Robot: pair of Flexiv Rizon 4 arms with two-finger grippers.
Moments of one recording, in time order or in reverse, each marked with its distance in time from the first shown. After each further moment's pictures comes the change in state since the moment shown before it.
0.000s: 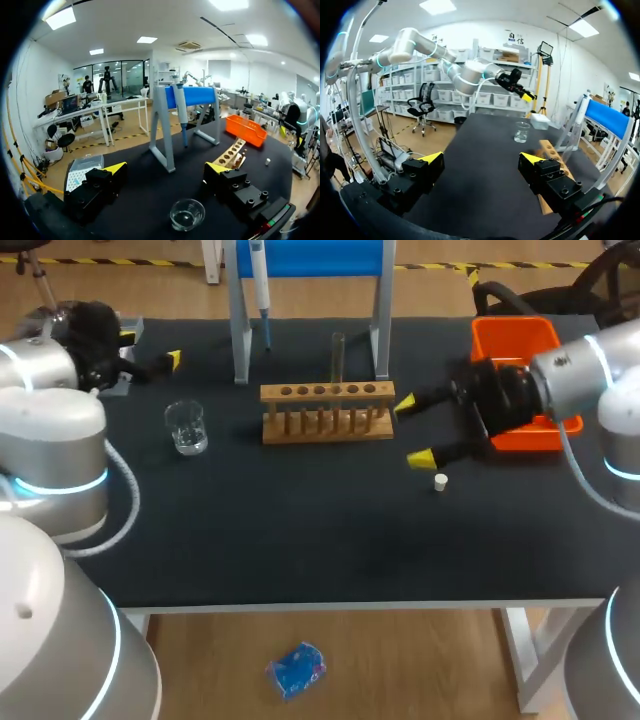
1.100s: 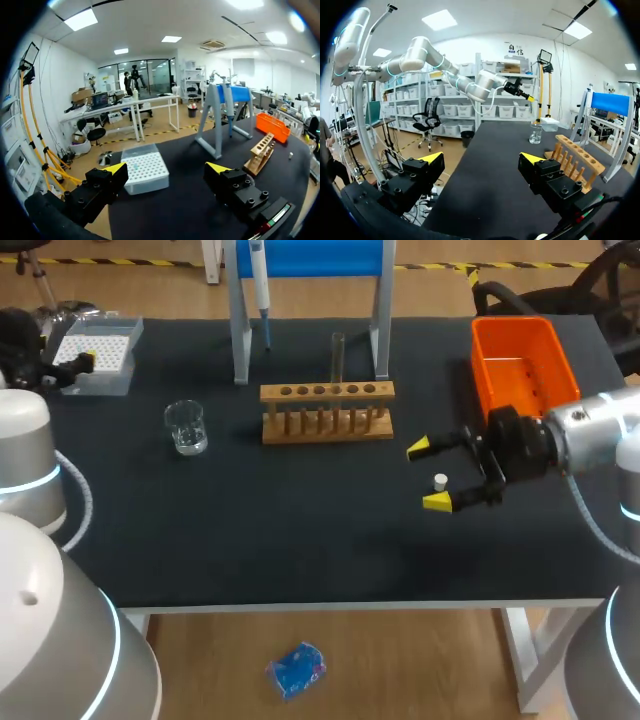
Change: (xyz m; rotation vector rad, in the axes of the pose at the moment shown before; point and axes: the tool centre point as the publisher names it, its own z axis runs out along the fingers) left arm -0.122 0.030 -0.068 -0.017 -0.248 -0.024; right arm 0.056 -0.029 0.003 -0.150 0.030 0.062
